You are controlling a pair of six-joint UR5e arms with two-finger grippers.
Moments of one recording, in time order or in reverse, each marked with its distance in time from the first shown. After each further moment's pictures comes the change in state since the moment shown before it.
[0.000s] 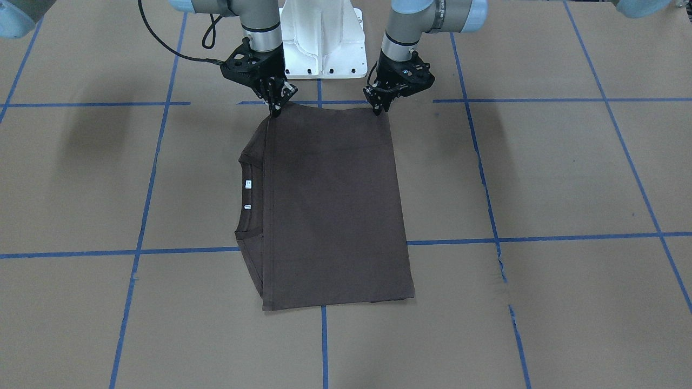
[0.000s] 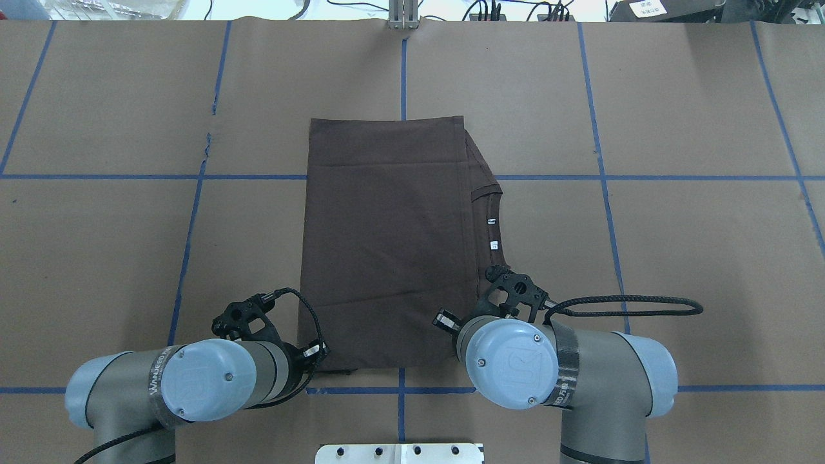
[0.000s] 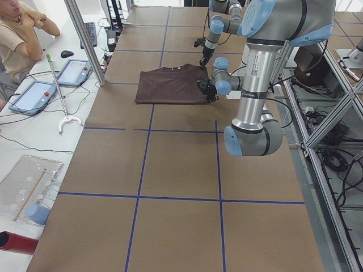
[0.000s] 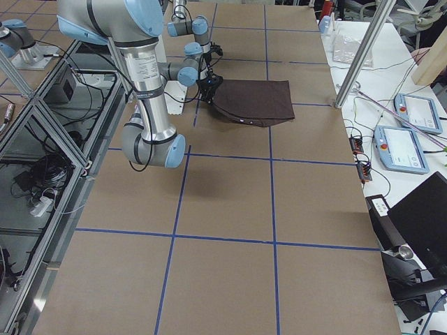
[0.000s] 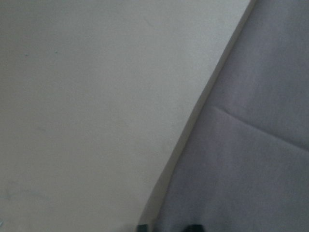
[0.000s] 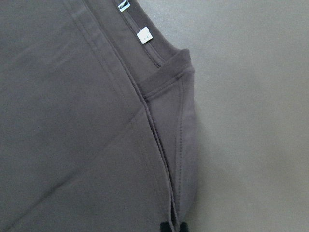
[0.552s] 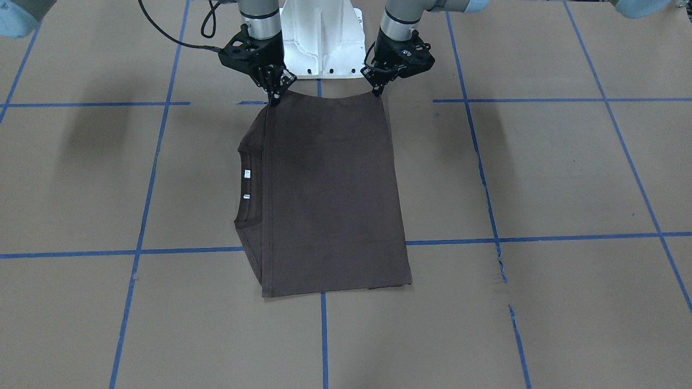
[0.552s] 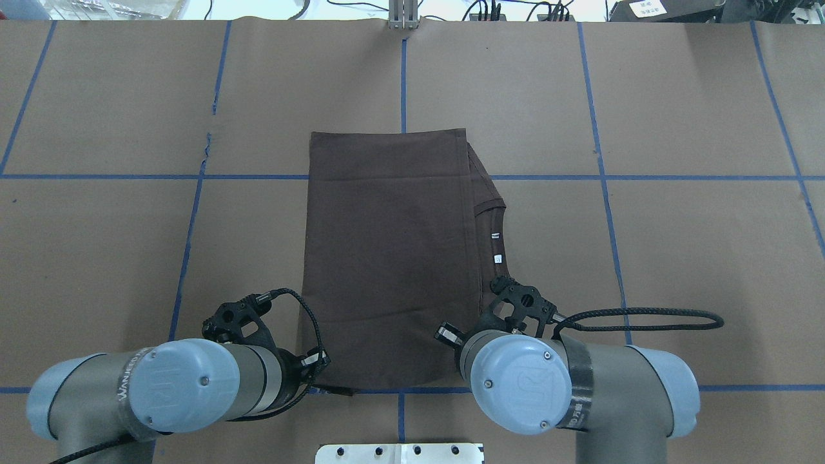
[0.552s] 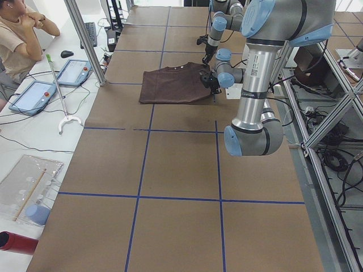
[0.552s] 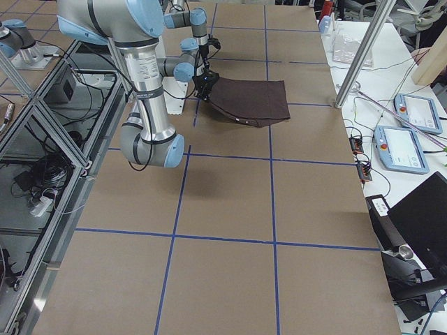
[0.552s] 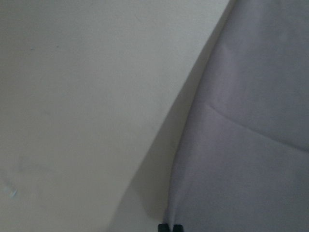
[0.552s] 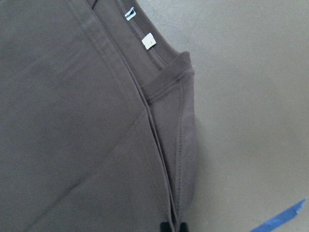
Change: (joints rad) left arm 0.001 -0.003 -0.161 0.117 -0.053 0.009; right arm -0.041 -0.003 0.115 -0.113 -0.001 0.038
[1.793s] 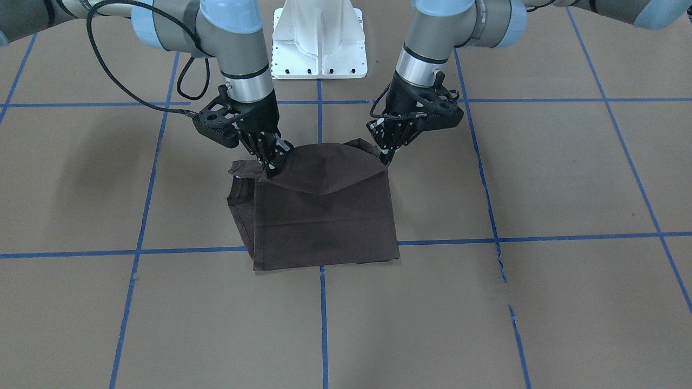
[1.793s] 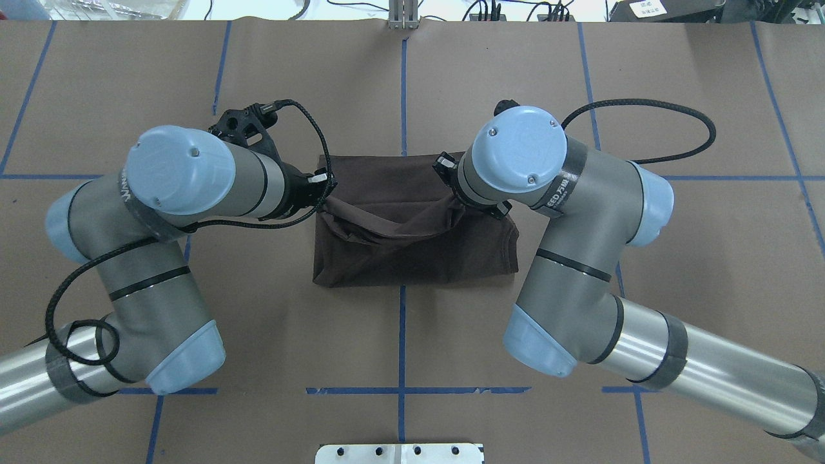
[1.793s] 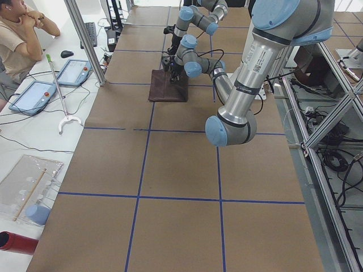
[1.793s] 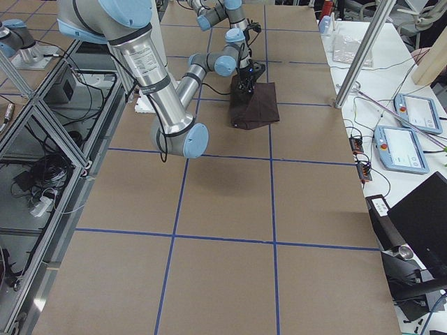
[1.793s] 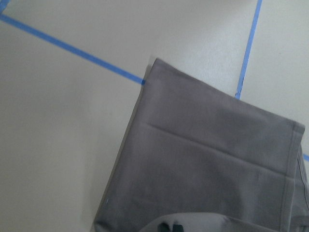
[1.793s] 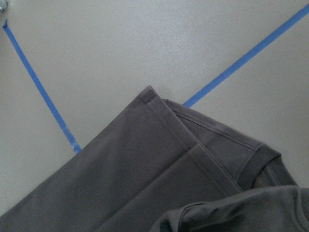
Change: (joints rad) left arm -0.411 -0.240 0.299 -0.147 -0.072 0.346; right arm 0.417 0.220 -0.359 0.191 0.198 -0.169
